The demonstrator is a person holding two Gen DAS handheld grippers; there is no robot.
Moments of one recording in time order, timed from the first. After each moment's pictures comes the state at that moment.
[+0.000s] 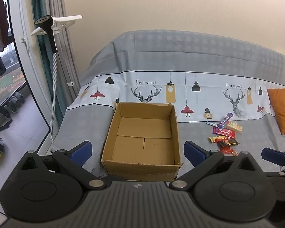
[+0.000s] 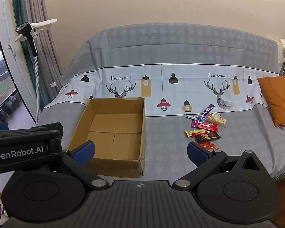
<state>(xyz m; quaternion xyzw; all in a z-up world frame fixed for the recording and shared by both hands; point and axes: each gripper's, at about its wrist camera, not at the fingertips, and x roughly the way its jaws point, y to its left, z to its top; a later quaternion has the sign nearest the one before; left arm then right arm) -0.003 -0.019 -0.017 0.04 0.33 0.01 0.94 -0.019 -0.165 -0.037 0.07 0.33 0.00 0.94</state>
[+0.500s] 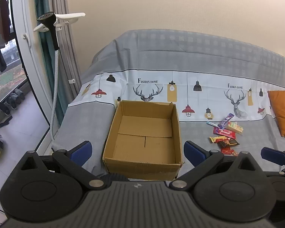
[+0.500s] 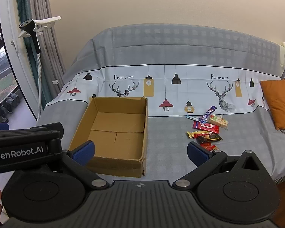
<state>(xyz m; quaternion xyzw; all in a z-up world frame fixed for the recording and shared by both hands) -0.008 -0.012 -0.023 0.03 0.33 0.01 0.94 -0.021 -0.160 -0.040 0.05 0.34 0.00 0.94</state>
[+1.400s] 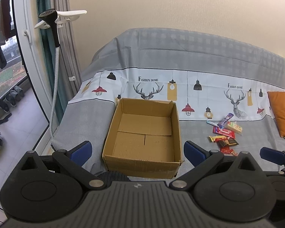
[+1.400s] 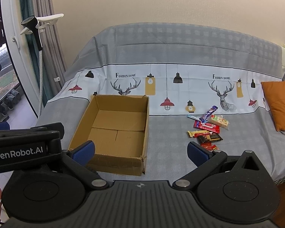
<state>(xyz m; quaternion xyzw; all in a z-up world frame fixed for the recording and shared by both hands) -0.011 -0.007 -0.024 0.03 0.34 0.01 0.94 -0.022 -0.153 -0.041 0.05 0.34 0.01 0.94</state>
